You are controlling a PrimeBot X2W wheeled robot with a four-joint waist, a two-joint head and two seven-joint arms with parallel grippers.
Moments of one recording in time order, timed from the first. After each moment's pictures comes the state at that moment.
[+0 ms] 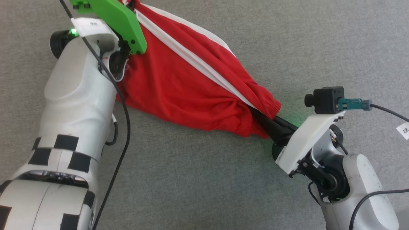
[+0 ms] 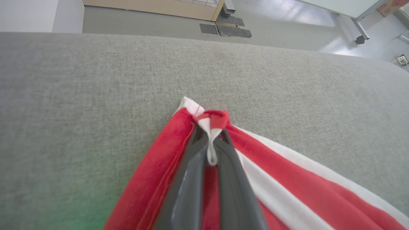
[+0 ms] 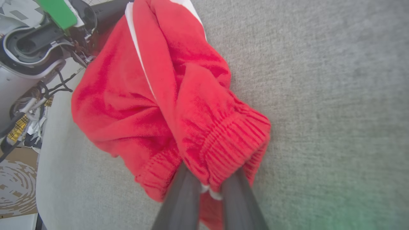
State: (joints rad) left arm -1.13 0.14 -0.25 0.91 -0.53 -0.01 0.19; right arm -0.32 -0.05 0.19 0.01 0.66 0.13 0.54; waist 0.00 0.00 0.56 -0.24
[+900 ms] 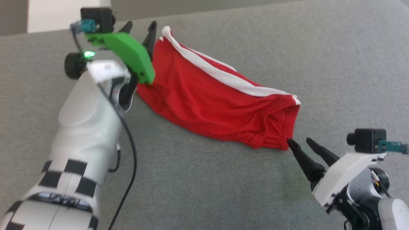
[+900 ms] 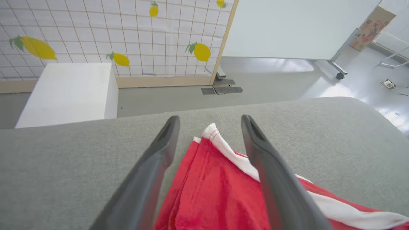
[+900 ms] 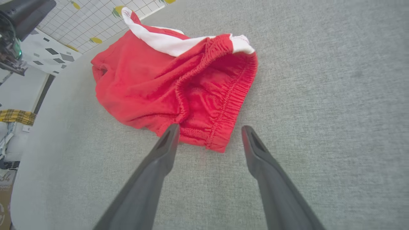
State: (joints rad) left arm -1.01 0.15 -0.32 0.88 -0.54 -0.11 0.01; right arm -0.07 -0.07 0.00 -0.13 0.54 0.13 0.54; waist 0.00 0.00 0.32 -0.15
